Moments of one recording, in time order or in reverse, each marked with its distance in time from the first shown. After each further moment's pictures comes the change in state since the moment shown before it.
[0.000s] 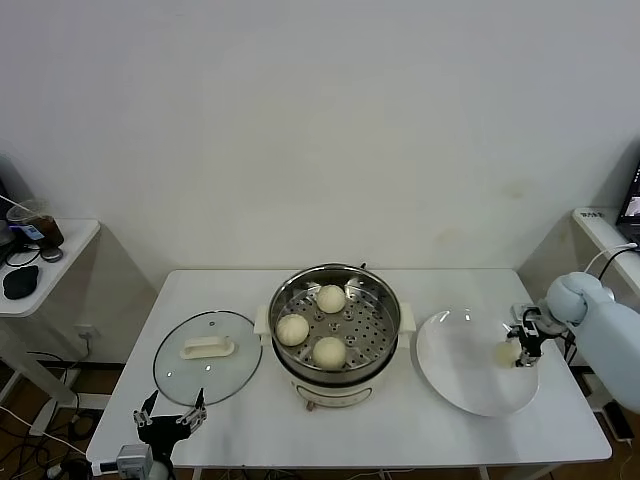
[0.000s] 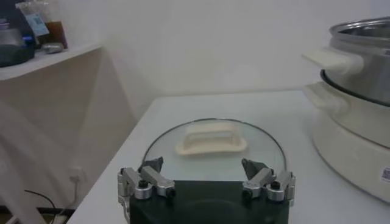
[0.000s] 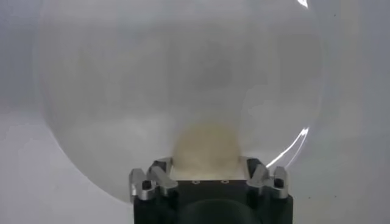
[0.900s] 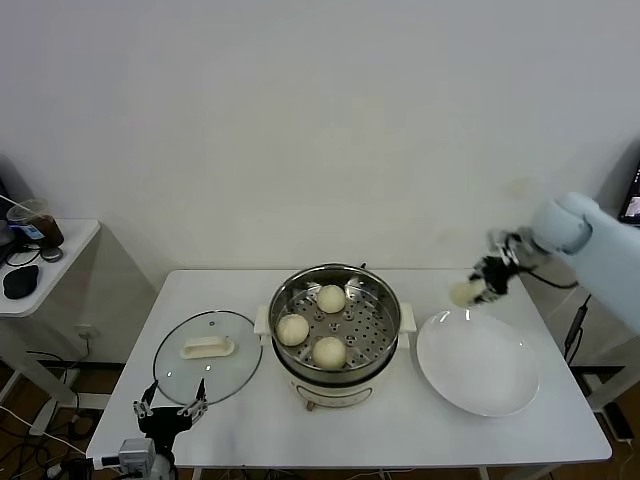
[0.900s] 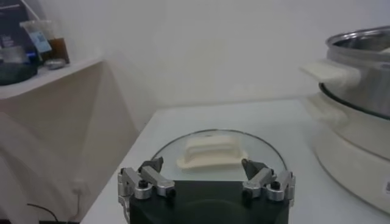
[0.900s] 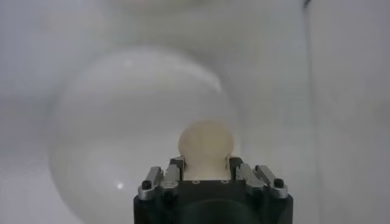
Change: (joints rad) left arm -0.009 0.006 0.023 -0.035 0.031 -0.006 -0.017; right arm 0.615 -0.060 -0.563 0.333 0.566 -0.276 -0.026
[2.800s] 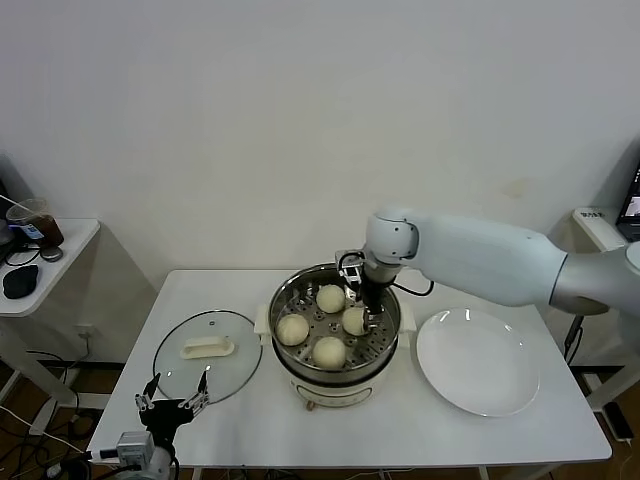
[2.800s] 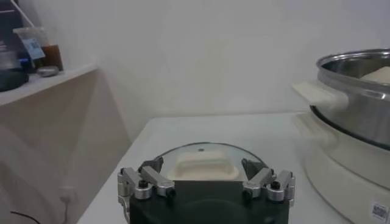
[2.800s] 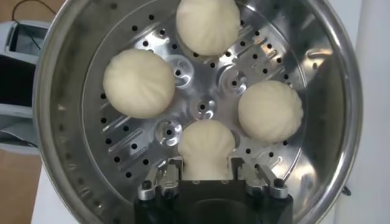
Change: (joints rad) left arm -0.025 0.001 -0.004 -0.006 -0.038 0.017 0.004; right arm 0.133 0.423 -0.385 0.006 0.173 -0.296 0.132
